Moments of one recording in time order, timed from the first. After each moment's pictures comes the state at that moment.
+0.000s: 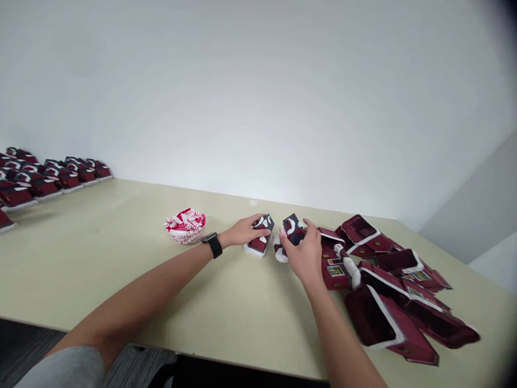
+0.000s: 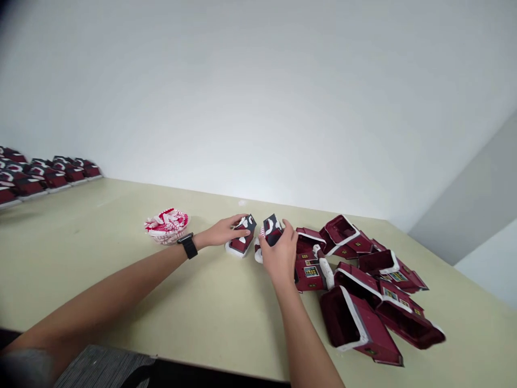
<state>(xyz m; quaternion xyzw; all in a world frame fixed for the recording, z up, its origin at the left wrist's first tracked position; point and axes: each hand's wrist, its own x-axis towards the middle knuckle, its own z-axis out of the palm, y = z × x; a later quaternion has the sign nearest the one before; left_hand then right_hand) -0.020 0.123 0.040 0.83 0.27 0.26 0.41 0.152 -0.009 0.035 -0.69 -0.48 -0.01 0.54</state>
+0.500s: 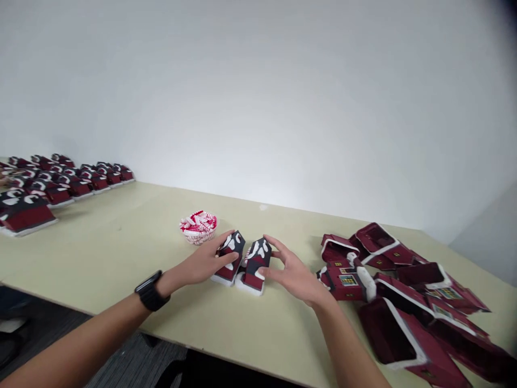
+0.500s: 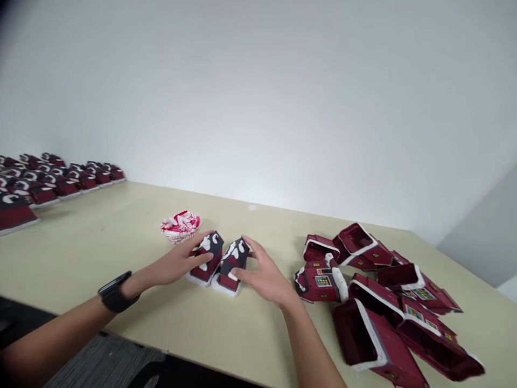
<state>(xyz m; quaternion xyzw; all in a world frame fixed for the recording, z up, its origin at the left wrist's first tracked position) -0.141 0.037 0.050 0.81 0.40 0.28 0.34 0.117 -0.038 0.050 -0.50 -0.61 0.44 0.43</state>
